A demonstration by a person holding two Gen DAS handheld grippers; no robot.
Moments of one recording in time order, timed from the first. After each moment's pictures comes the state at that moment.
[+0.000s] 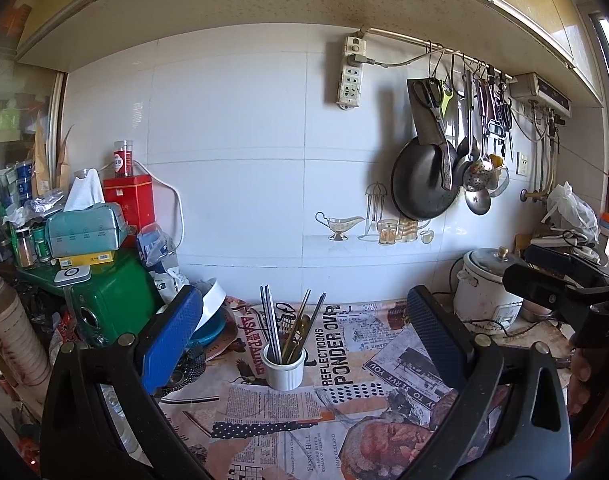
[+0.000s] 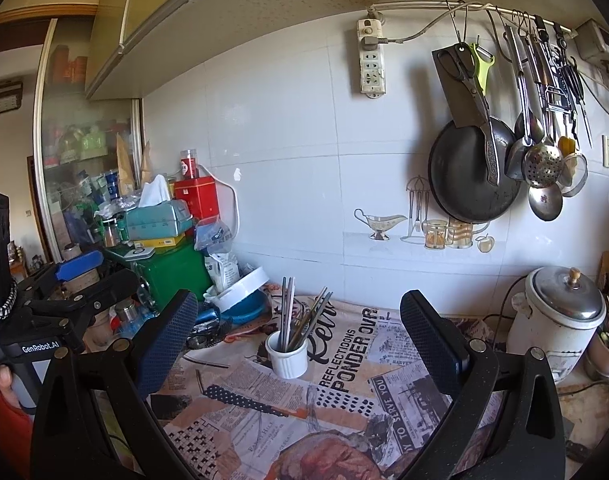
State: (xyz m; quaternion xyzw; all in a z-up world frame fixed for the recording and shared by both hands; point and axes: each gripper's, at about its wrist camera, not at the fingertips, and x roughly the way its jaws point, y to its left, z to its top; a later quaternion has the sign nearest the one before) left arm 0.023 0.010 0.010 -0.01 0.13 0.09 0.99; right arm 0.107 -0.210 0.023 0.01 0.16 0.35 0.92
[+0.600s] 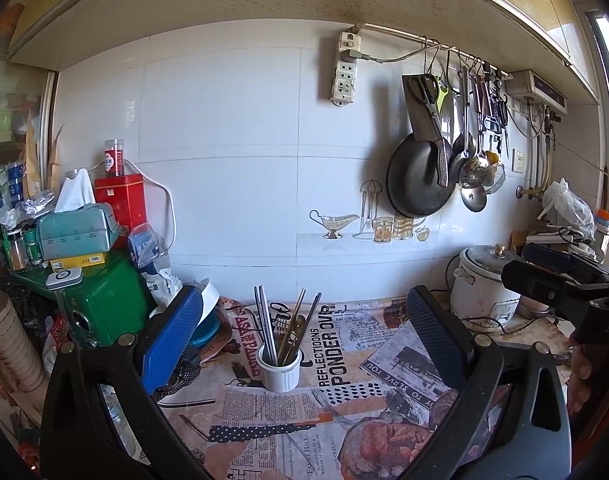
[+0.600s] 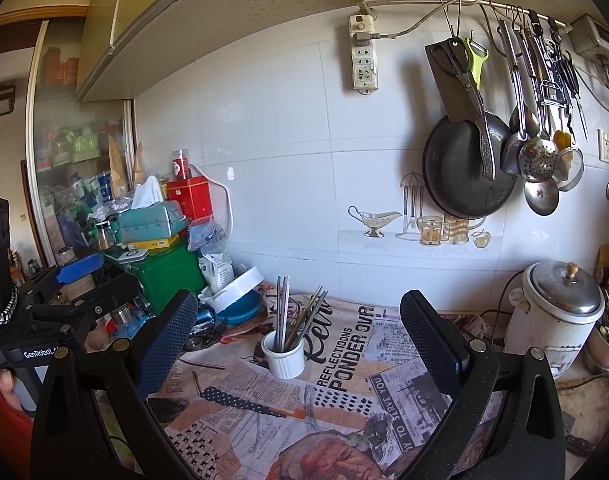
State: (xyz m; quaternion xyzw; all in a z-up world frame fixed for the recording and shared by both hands) left arm 0.032 0.014 0.008 -0.01 0.13 0.07 0.99; right arm 0.111 -0.210 0.023 0.01 0.17 0.34 0.93
